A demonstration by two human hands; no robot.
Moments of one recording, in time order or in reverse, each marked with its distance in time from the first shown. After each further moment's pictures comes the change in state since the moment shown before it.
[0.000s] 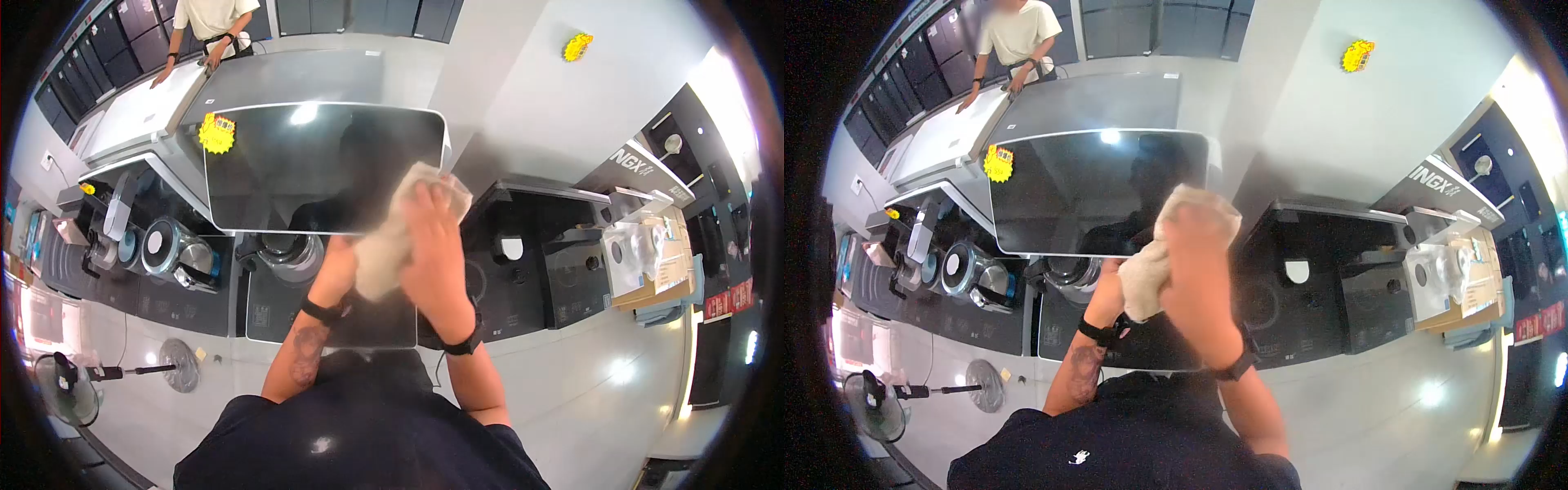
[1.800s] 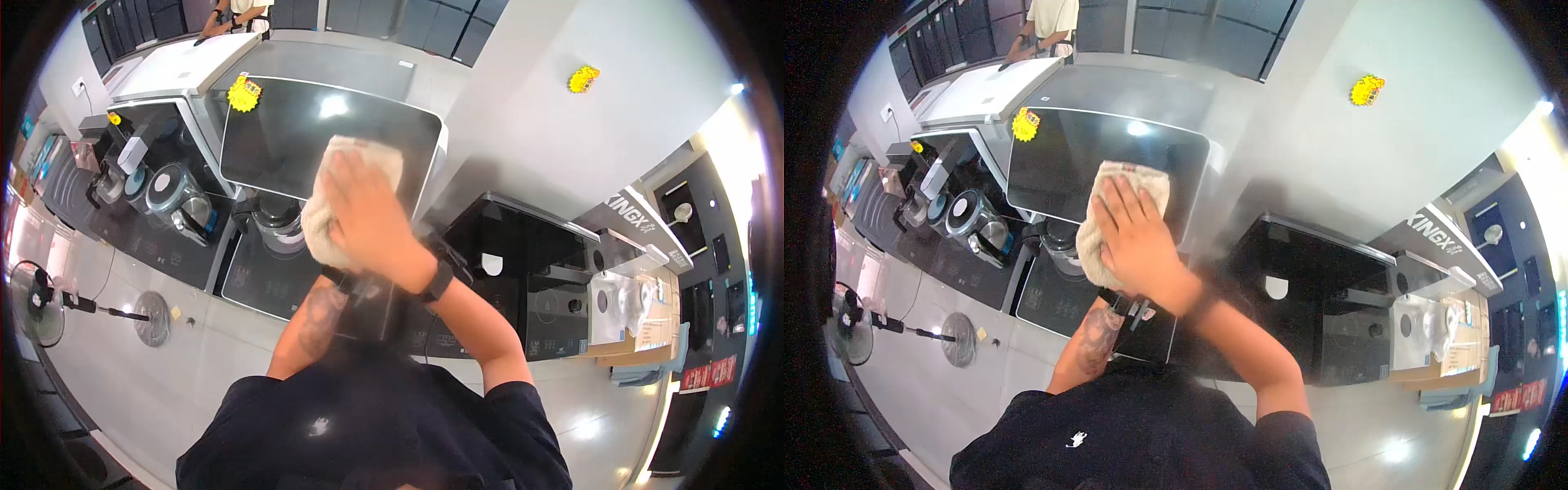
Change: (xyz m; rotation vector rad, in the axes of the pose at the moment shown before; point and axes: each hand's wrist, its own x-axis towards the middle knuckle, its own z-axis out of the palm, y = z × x) left_hand 0.015 -0.024 0.042 0.494 0.090 0.594; right_hand 0.043 0.005 0.024 -0.099 -0.270 -0.560
